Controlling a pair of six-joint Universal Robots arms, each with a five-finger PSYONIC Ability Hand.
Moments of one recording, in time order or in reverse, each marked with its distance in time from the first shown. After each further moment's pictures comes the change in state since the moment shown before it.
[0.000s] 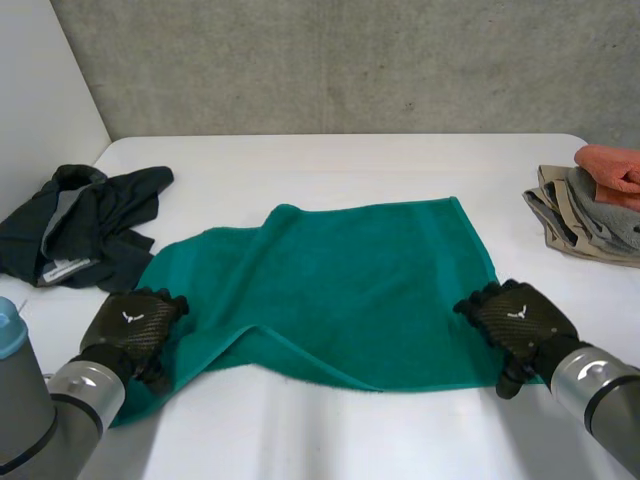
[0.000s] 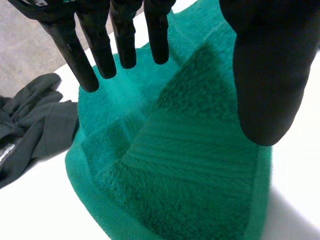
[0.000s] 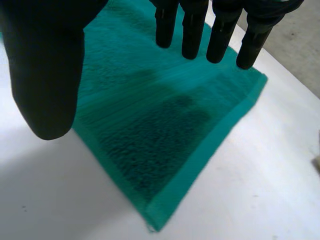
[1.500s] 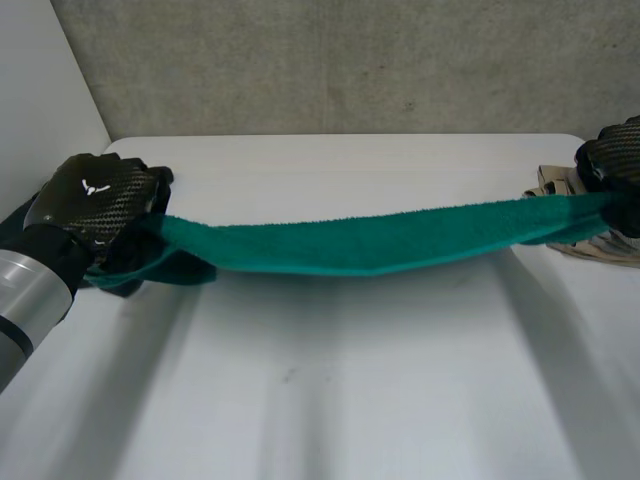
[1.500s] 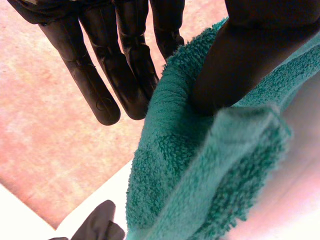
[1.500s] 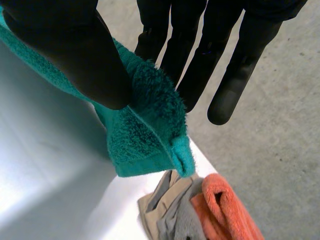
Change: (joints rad) left arm 0.051 0.304 0.259 -0.213 0.230 0.008; right arm -0.172 -0.289 -0.511 0.529 -0.049 -0.048; left_hand 0.772 0.825 0.819 0.826 0.781; right_hand 0.820 0.862 0.875 0.881 0.844
